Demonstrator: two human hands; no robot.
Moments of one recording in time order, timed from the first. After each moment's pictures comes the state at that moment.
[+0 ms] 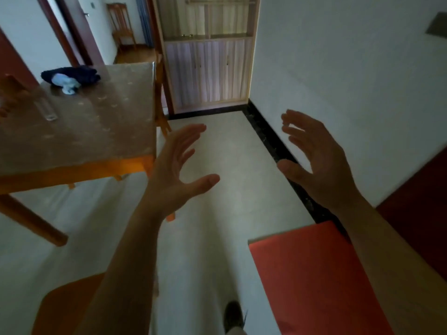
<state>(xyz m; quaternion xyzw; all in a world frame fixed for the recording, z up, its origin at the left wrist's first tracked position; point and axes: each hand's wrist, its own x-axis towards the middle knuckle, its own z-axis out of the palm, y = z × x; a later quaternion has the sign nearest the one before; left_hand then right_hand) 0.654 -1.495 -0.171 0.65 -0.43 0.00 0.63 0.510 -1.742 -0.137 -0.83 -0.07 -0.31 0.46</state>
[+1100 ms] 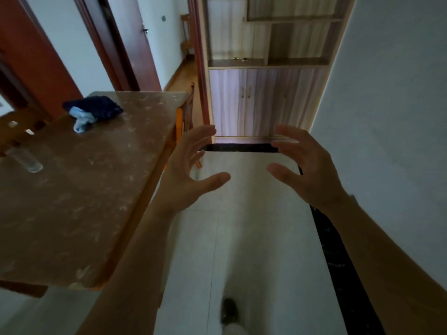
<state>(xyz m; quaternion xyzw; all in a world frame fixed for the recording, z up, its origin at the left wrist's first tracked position) 1.224 -1.882 -0.141 0.75 -0.30 0.10 0.57 1.176 -2.135 -0.127 -0.81 -0.16 -0.20 0.53</state>
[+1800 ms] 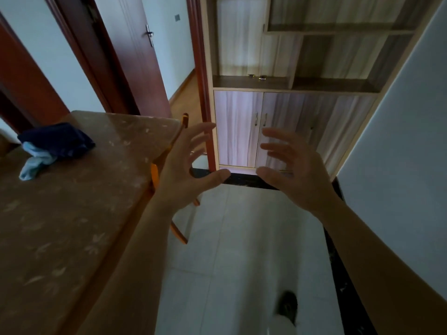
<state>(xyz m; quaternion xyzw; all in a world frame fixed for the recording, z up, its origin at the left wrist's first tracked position) 1.722 -2.032 -0.143 0.85 -0.15 0.11 0.49 1.713 -2.270 -0.147 -0.80 -0.20 -0.16 0.55</state>
